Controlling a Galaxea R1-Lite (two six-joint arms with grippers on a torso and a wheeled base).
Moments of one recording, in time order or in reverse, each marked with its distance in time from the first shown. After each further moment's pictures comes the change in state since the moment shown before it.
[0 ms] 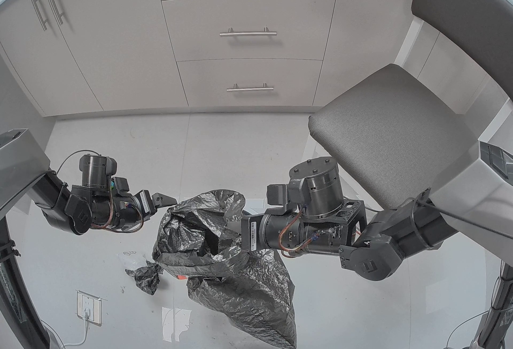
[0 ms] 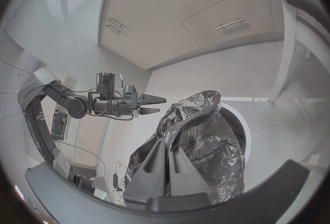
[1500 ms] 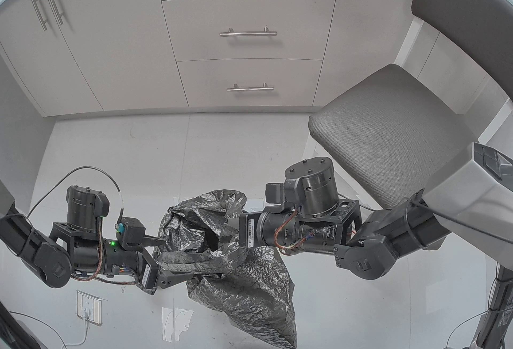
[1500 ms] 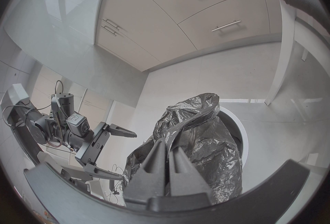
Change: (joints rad) left arm -0.176 -0.305 0.413 -0.069 -0.099 0.809; right arm 0.000 0.024 -0.028 0.001 -0.043 0.000
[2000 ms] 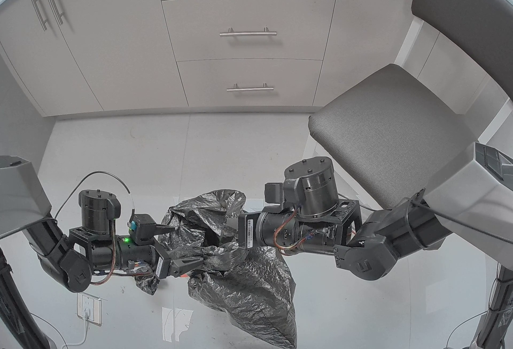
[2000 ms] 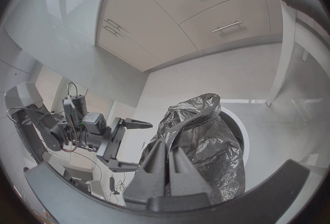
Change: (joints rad) left arm 0.003 0.199 0.018 -0.360 0.000 0.006; right arm 0.005 -0.004 0.001 0.000 -0.003 0.000
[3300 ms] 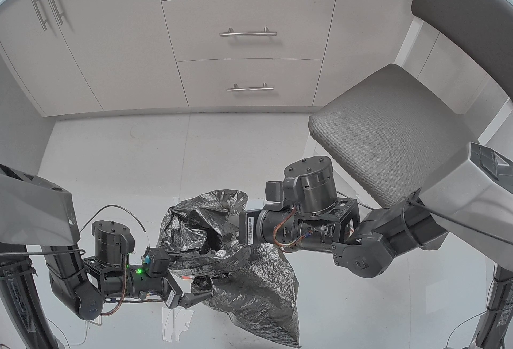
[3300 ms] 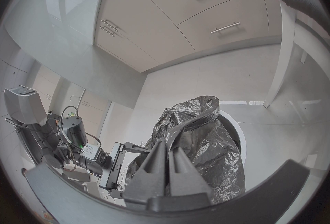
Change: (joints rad) left arm -0.089 0.145 0.183 -0.287 0.011 0.038; right arm -0.010 0.017 -0.017 -0.002 -0.012 -0.012
